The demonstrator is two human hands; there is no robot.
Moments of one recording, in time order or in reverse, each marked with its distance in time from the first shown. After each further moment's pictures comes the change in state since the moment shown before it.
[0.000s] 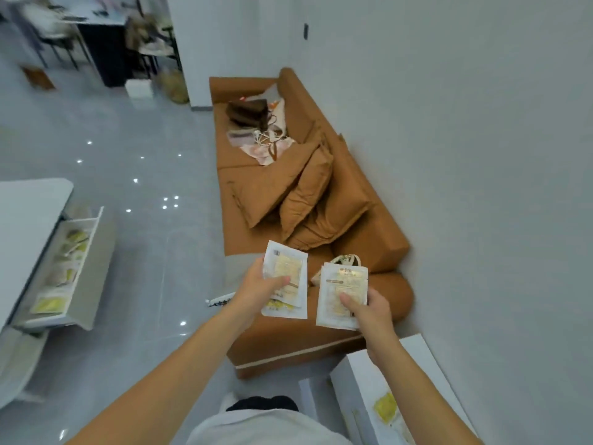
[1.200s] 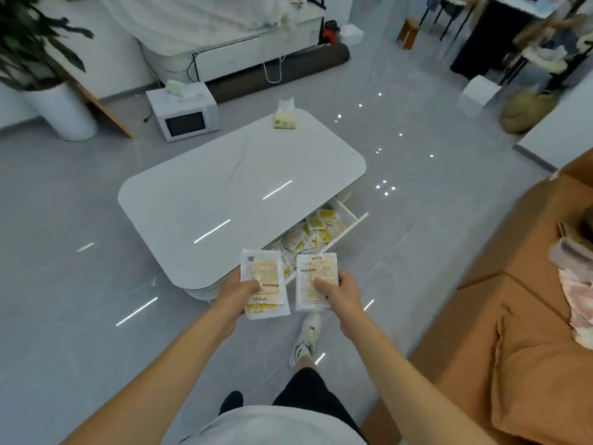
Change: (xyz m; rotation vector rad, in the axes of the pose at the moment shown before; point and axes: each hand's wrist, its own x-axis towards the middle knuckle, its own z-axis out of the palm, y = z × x) left_hand 0.134 -0.122 -0.707 -0.706 0.963 -0.272; right_hand 0.116 -0.001 0.894 -0.582 -1.023 0.071
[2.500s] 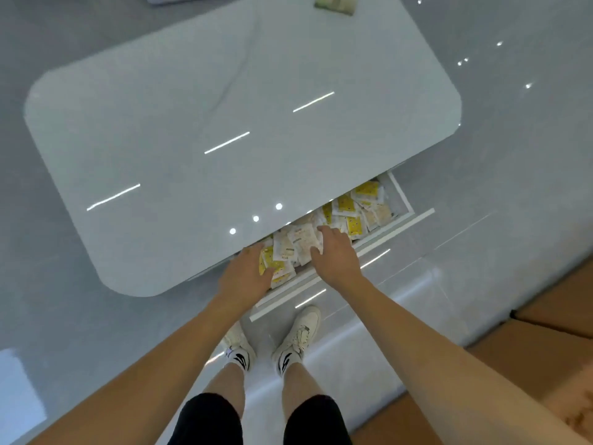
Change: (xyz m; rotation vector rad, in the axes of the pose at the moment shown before) left_hand 0.418 -0.055 0.074 0.820 0.072 0.026; right_hand 0.464 0.045 0.060 -1.184 -0.294 -0.224
